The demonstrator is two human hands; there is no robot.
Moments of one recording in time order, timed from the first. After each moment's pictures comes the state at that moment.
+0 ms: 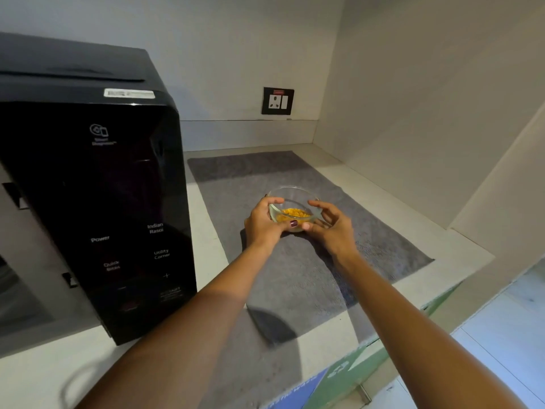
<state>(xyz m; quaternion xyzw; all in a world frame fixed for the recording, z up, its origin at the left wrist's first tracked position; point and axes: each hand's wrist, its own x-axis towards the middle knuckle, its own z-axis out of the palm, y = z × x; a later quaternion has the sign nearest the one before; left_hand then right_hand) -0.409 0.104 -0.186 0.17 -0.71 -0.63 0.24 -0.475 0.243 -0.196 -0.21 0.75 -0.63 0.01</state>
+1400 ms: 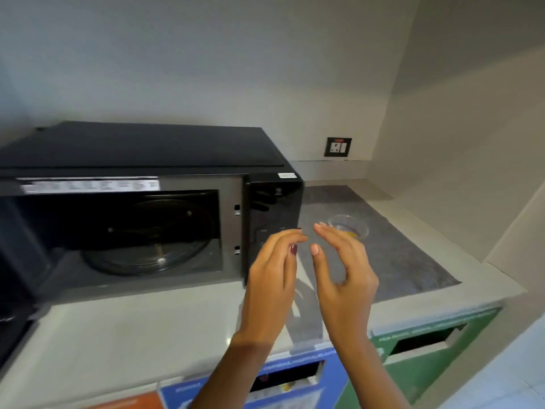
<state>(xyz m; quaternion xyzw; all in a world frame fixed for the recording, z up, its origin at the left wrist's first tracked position) -0.104 0.130 -0.069 0.08 -0.79 -0.42 0.45 -0.163 0.222 -0.062 -0.36 0.67 -0.57 -0.31</state>
